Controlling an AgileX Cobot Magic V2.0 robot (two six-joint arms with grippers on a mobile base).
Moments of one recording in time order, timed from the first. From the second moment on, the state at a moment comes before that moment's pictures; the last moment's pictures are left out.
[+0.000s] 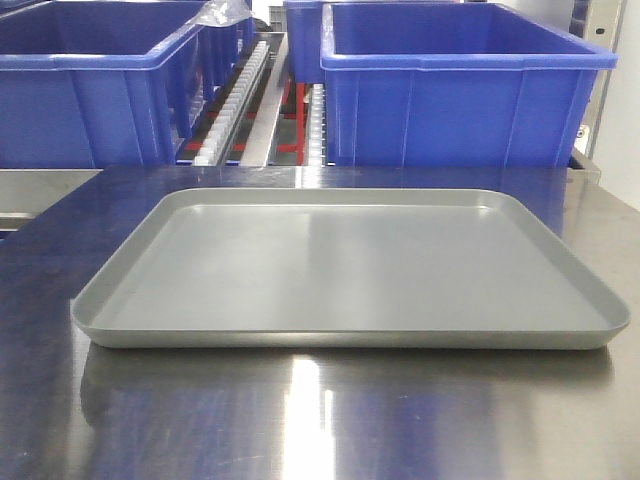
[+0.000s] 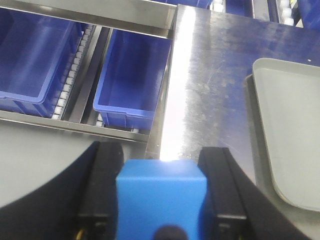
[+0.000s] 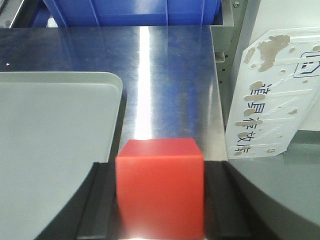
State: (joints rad) left arm -0.23 0.48 -0.52 0.26 0.68 -0.51; right arm 0.08 0.74 -0.47 0.03 0.26 0.12
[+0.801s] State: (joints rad) left arm -0.23 0.48 -0.52 0.26 0.68 -0.51; right arm 0.08 0.74 -0.47 0.03 0.26 0.12
